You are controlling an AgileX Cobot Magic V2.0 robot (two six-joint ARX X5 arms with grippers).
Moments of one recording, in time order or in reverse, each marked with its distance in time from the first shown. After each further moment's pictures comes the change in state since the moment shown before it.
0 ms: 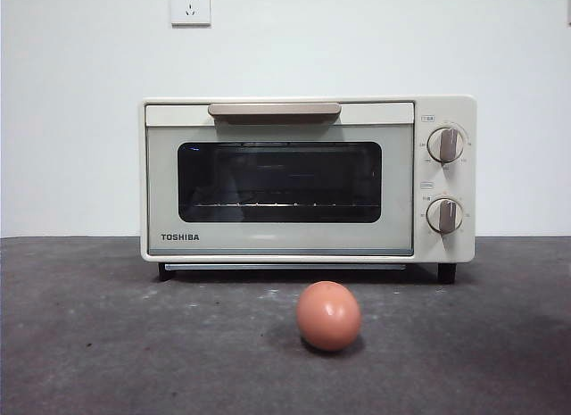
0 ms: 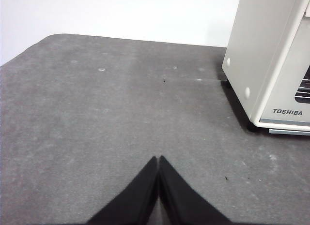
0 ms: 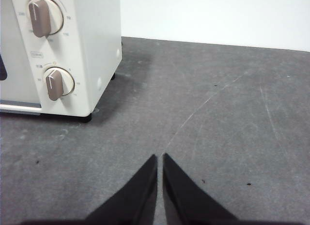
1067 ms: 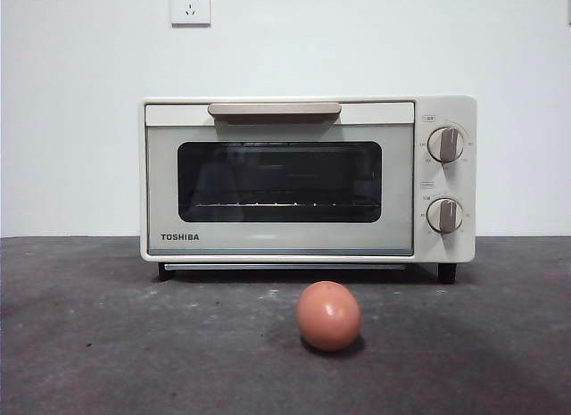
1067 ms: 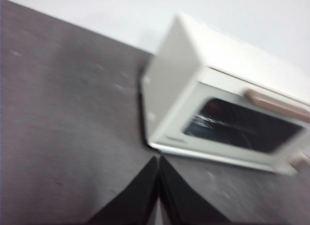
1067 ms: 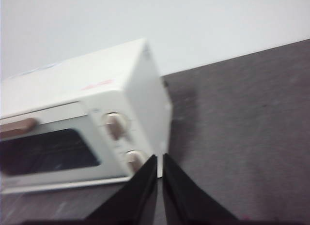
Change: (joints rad) left arm 0.000 0.302 0.414 -0.191 0.298 -0.288; right arm 0.000 0.256 0.434 -0.162 -0.161 0.346
